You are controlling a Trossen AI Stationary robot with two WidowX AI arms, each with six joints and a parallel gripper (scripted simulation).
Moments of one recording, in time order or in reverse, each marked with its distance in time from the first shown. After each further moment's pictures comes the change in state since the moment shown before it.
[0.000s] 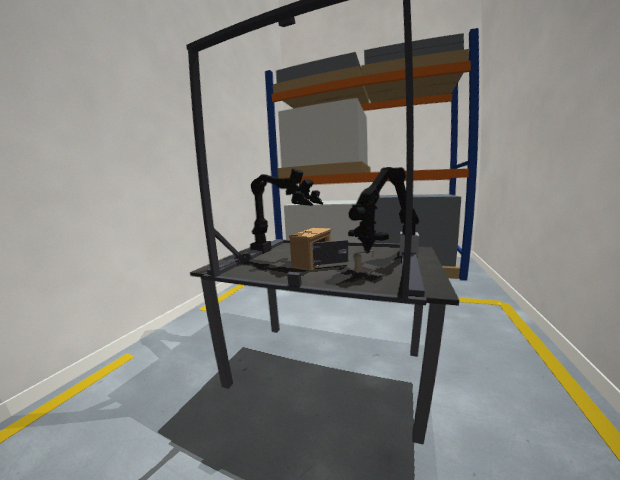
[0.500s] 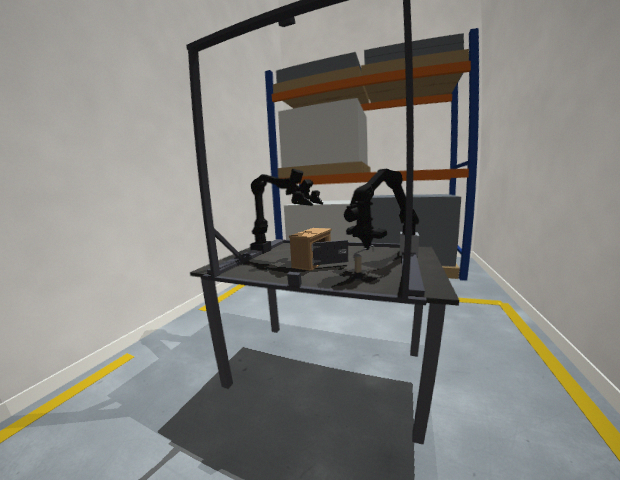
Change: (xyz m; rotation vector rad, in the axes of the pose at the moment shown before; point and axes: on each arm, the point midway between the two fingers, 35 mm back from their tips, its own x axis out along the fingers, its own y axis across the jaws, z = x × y) left arm 0.000 0.000 0.000 0.000 0.000 0.000; right arm -0.015 0.000 0.007 0.001 0.179 0.002
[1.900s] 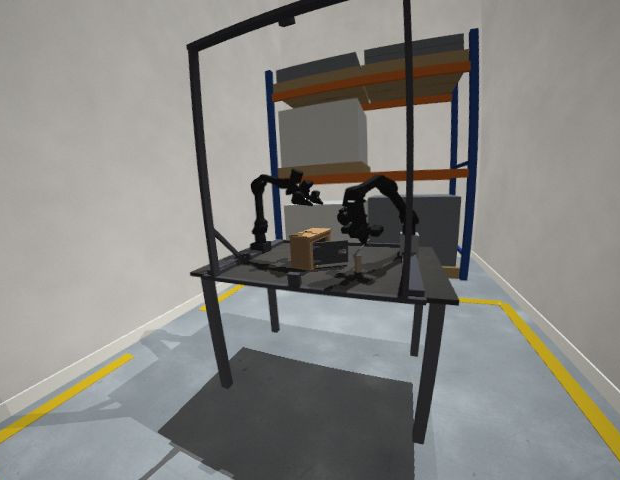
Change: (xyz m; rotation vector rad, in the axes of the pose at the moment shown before) left arm 0.000 0.000 -0.001 0.000 0.005 0.000; right arm -0.018 -0.010 0.009 -0.121 0.214 -0.025
